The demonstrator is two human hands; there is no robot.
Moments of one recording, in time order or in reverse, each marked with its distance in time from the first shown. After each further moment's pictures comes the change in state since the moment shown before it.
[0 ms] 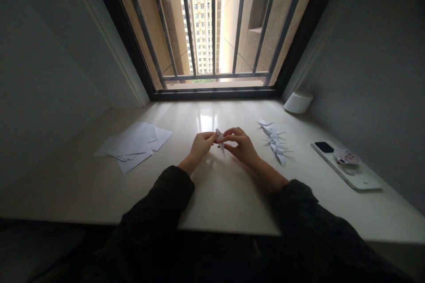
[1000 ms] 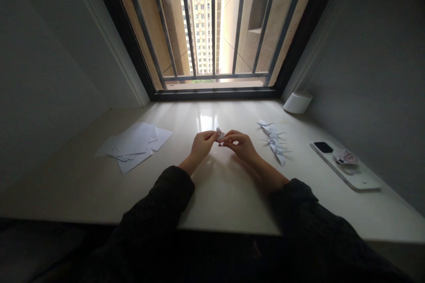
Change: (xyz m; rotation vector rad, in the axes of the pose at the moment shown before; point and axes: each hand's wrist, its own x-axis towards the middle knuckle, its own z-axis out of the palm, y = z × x) left_hand 0.000 0.000 0.001 0.010 0.004 0.160; right_hand 0.000 0.002 0.005 0.386 -0.010 0.254
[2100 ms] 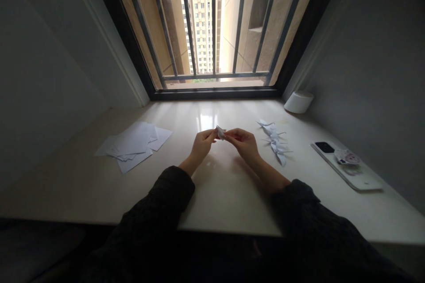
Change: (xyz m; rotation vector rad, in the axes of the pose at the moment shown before) left_hand -0.002 0.006 0.002 -0.069 -0.019 -0.051; right_hand -0.001 0.000 0.007 0.201 0.250 0.227
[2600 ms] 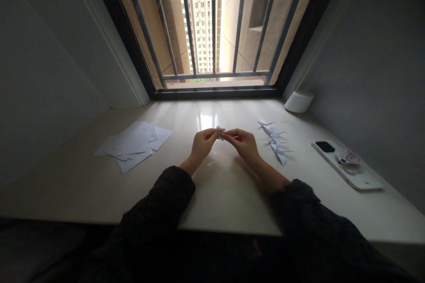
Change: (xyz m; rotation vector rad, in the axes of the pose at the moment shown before) left_hand -0.003 0.005 0.003 -0.016 0.052 0.066; right_hand -0.003 -0.005 0.000 -0.058 0.000 0.016
